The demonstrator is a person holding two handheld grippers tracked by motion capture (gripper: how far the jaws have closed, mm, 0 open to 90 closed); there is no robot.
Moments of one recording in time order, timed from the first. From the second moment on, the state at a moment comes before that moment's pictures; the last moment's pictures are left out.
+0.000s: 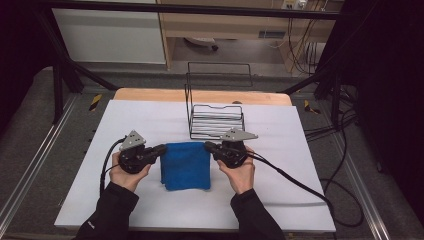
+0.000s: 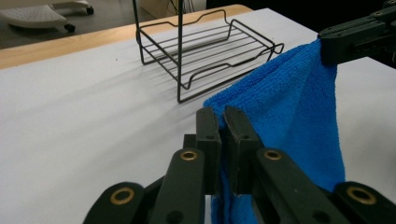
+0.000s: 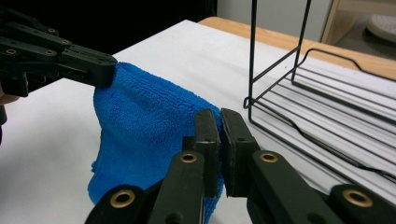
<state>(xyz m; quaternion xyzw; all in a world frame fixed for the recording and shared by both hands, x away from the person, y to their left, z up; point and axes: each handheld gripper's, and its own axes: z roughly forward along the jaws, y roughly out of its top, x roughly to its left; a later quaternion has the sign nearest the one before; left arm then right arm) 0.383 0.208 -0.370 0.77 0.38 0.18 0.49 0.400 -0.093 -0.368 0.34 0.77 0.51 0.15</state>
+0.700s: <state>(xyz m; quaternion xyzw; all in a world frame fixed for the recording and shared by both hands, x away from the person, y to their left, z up) 0.373 0.205 -0.347 0.73 0.37 0.20 0.53 0.387 -0.101 -0.336 0.32 0.75 0.55 0.19</state>
